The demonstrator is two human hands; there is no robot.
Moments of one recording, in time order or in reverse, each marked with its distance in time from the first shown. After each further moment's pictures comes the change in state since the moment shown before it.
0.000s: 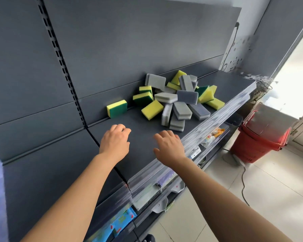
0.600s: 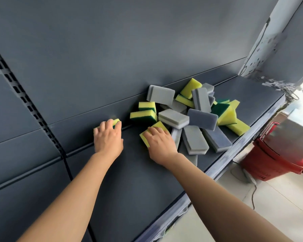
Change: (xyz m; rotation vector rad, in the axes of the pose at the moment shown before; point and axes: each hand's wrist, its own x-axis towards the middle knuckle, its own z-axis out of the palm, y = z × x) left_hand 0.167 -0.037 0.063 0.133 0.038 -0.270; right_hand 0.182 0.042 0.027 -0.047 -0.053 -0.203
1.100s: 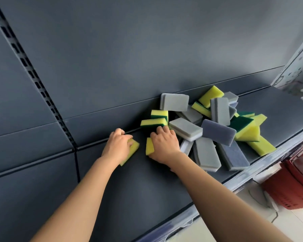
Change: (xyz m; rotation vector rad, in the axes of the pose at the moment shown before) left_hand -0.010 0.003 0.004 -0.362 -0.182 -0.139; right_hand 0.032 0.009 0.002 -0.058 -0.043 -0.108
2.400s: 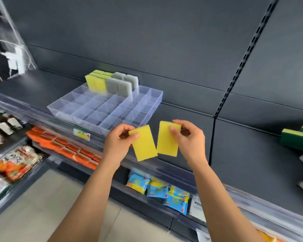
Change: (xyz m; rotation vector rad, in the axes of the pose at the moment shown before) left_hand -0.422 -0.128 -0.114 -0.863 0.898 -0.646; right_hand -0.167 -0.293 -0.054 1.342 -0.009 -0.338
